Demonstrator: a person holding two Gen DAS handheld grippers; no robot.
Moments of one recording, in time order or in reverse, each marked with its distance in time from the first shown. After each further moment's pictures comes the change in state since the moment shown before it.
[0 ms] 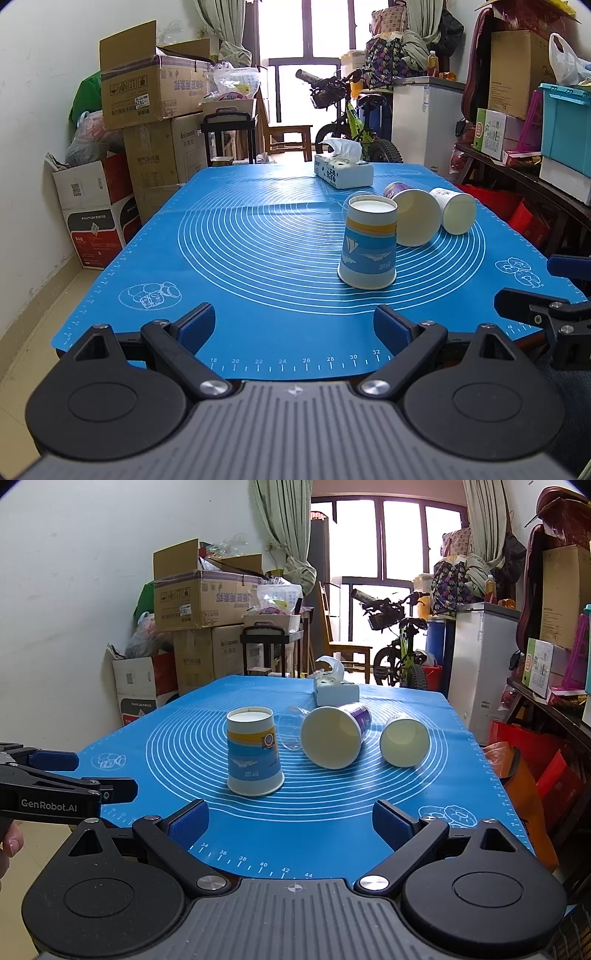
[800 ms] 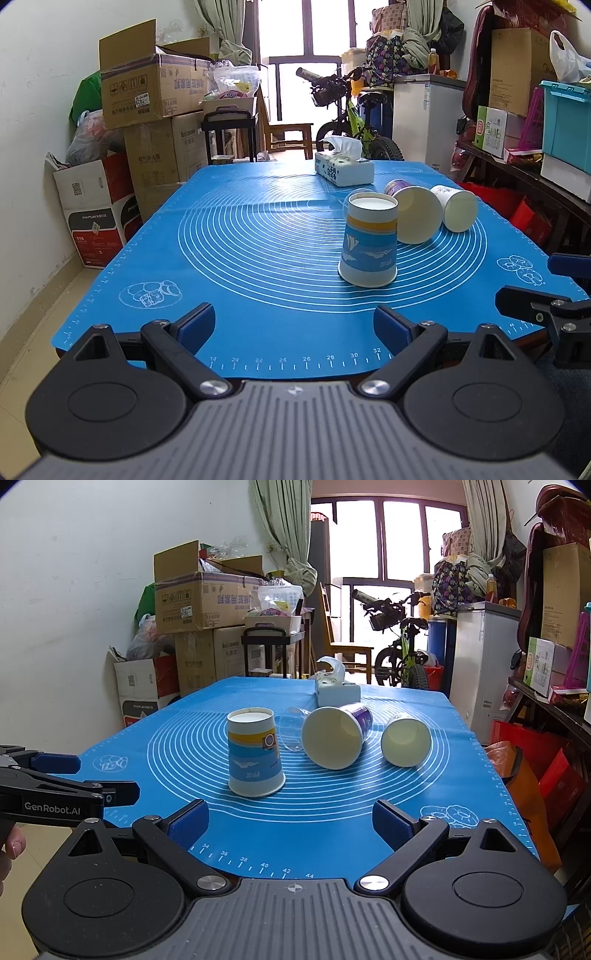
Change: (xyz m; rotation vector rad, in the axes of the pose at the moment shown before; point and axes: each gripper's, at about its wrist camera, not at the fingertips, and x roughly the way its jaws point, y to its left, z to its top) left arm -0.001 0.000 -0.001 0.001 0.003 0.000; right arm -0.001 -0.001 -0.001 0.004 -0.003 0.004
